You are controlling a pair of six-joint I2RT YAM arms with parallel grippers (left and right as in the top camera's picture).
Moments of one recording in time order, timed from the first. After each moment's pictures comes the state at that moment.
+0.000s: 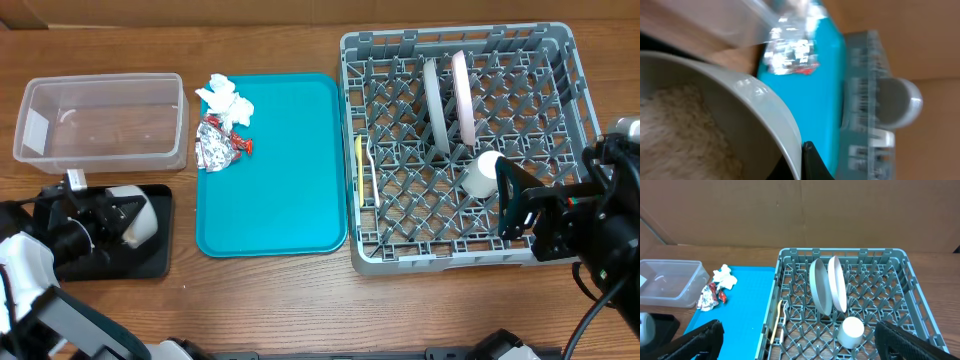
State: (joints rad) left arm 0.85 1.57 0.95 -0.89 1.06 0.27; right arm 0.56 1.06 1.99 -1.43 0.34 0.28
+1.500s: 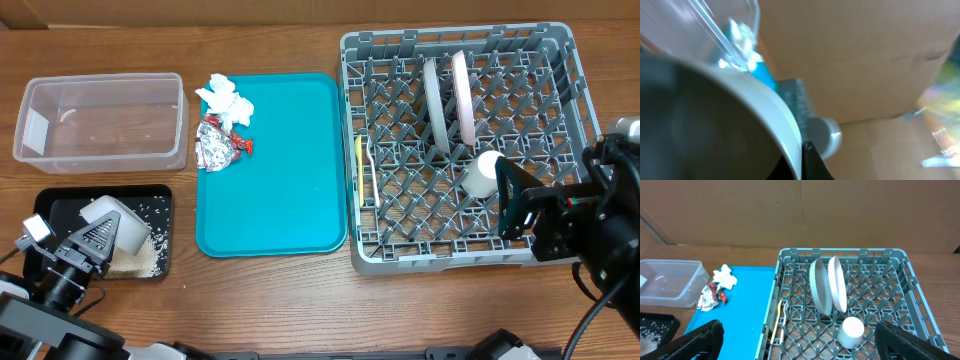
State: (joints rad) left arm 1.14 1.64 0.86 -1.30 1.47 0.81; right arm 0.56 1.06 1.99 -1.43 0.34 0.28
